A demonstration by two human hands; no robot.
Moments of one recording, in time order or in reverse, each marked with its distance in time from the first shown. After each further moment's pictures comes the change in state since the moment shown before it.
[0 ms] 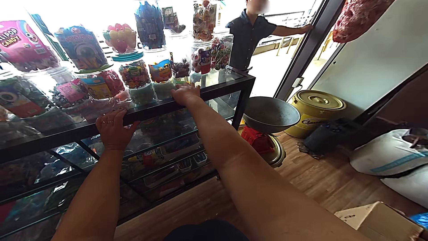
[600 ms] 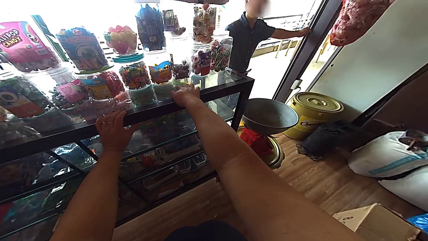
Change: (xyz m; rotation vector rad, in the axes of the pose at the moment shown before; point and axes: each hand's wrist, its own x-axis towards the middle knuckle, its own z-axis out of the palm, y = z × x) left_hand 0.000 0.001 -0.003 0.020 -0.012 0.030; right_hand -0.001 0.000 -0.001 0.000 -0.004 0.003
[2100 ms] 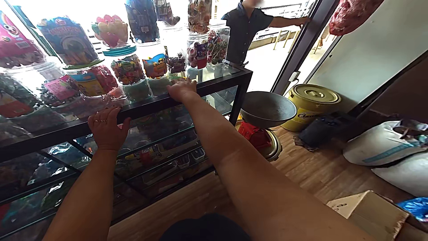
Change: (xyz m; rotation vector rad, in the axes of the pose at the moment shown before) left_hand -0.002 -0.004 -0.001 -0.024 -0.077 -0.011; right_hand 0.004 0.002 0.004 -0.010 0.021 -0.015
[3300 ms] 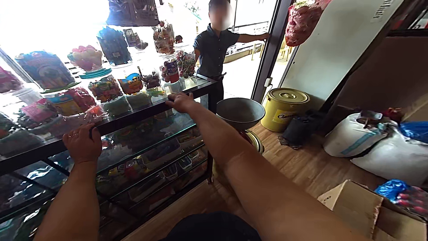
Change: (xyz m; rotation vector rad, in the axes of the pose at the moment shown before) left_hand 0.012 0.019 -0.009 -0.055 -0.043 -0.194; right_hand -0.049 0.114 -0.033 0.110 -0.017 -0.198
